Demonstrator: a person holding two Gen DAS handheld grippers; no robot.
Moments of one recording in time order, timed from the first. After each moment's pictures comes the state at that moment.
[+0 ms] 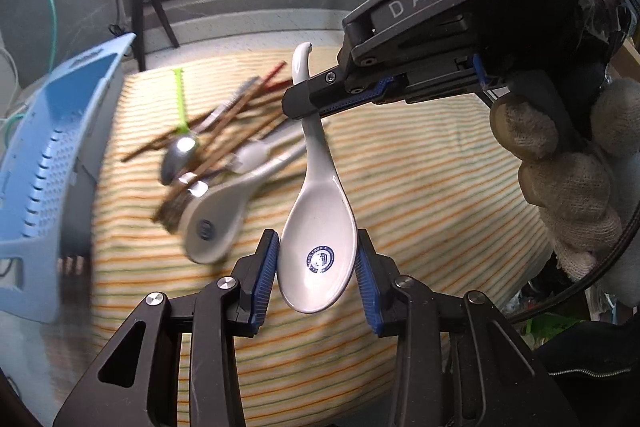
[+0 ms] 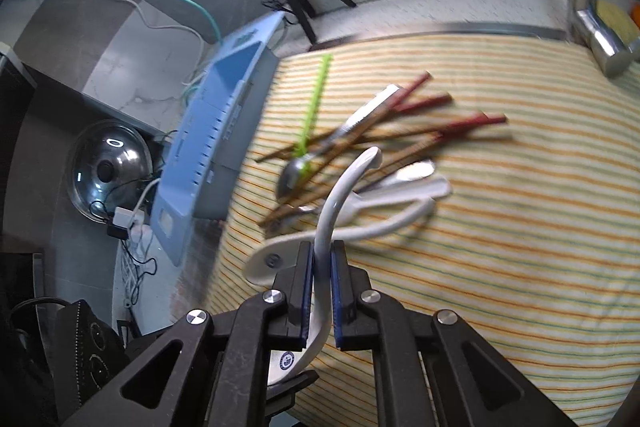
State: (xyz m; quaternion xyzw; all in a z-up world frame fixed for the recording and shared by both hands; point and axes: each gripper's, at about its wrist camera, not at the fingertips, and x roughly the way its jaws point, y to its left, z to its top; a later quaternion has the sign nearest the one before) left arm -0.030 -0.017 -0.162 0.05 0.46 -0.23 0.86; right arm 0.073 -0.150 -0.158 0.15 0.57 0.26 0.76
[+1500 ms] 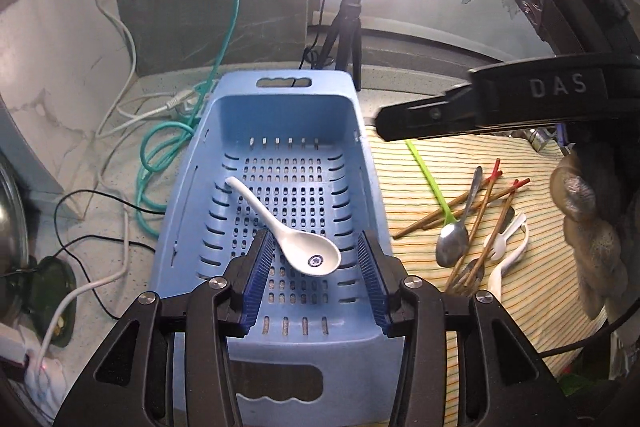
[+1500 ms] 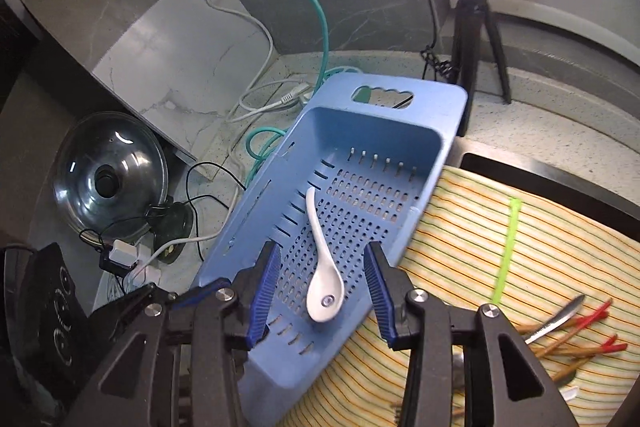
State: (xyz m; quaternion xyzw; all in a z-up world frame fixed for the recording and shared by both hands) left arm 0.062 0.166 -0.129 0.01 0.43 -0.10 0.90; right arm 0.157 0.035 -0.116 0.06 0.52 0.30 0.80
